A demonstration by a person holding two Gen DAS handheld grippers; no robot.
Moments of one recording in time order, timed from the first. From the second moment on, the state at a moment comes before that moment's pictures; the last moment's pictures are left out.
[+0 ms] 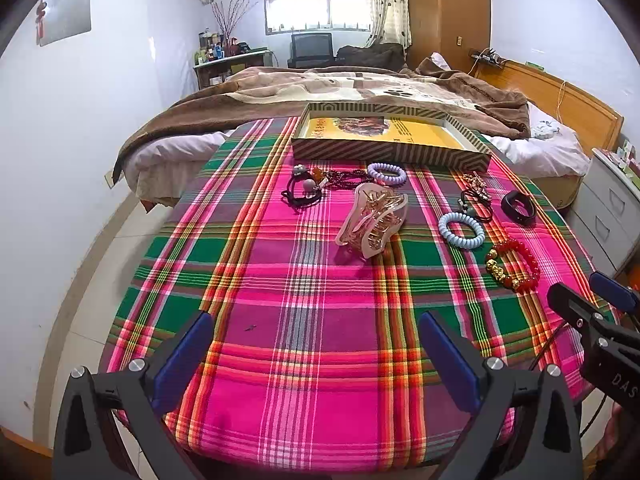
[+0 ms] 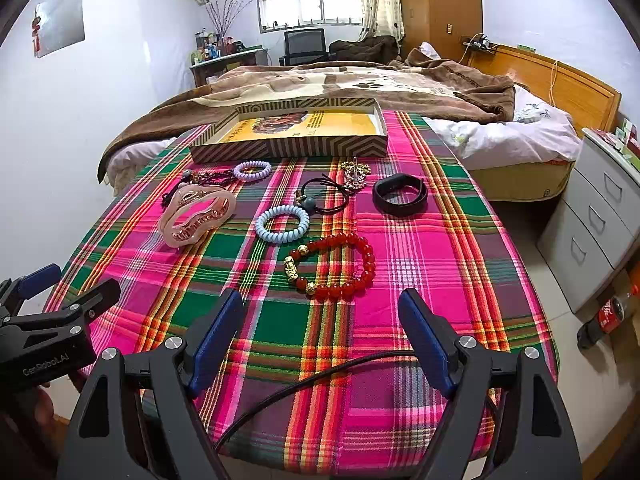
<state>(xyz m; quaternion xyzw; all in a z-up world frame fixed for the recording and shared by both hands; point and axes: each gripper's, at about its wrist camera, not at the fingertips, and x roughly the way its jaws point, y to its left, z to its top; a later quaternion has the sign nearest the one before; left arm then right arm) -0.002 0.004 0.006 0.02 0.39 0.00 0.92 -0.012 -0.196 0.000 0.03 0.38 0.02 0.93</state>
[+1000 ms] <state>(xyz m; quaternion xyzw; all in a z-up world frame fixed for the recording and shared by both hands) -0.008 0.011 0.012 0.02 0.39 0.00 0.92 -0.015 -0.195 0.001 0.03 0.37 0.02 0.93</state>
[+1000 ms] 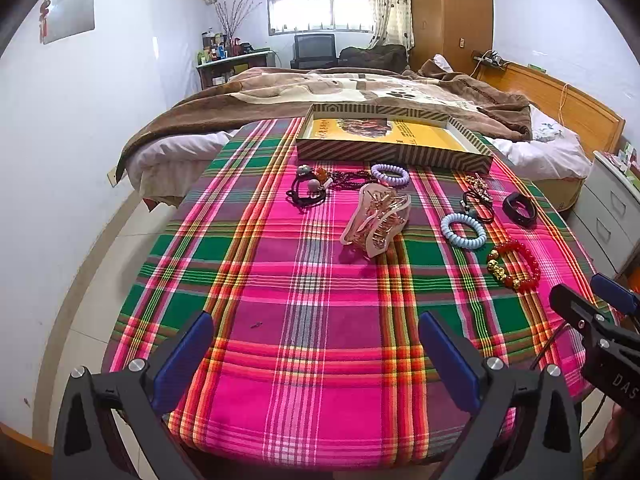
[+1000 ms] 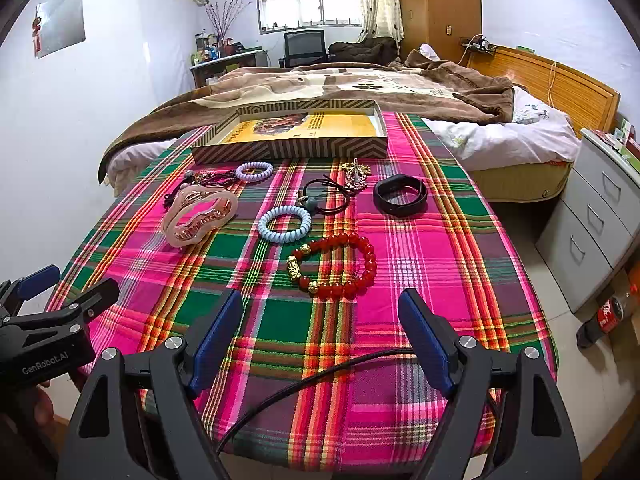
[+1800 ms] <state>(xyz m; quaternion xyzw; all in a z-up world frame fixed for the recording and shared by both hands) -0.004 0.006 0.010 0.02 0.39 0.00 0.92 -0.017 -0.197 0.004 0.03 0.37 0.02 0.93</state>
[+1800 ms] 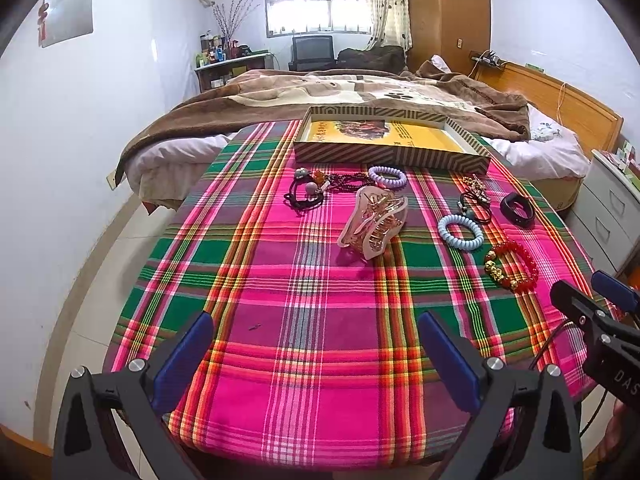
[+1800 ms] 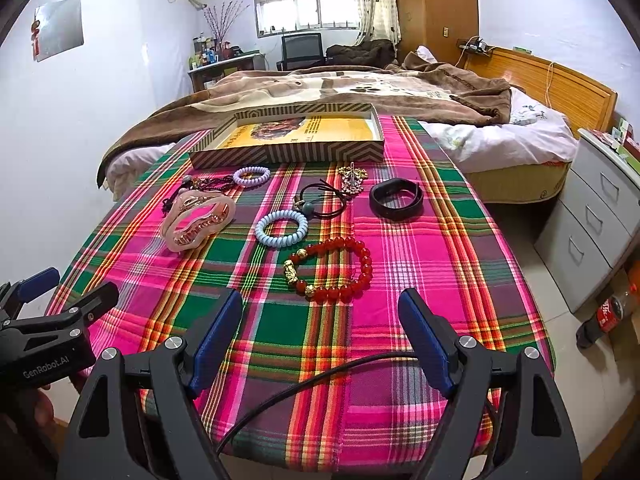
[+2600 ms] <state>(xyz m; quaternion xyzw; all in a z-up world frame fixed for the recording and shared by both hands) 0.020 0.023 -0.003 0.02 0.38 -0.02 0.92 0.009 -0.194 -0.007 0.01 0.35 0.04 0.93</state>
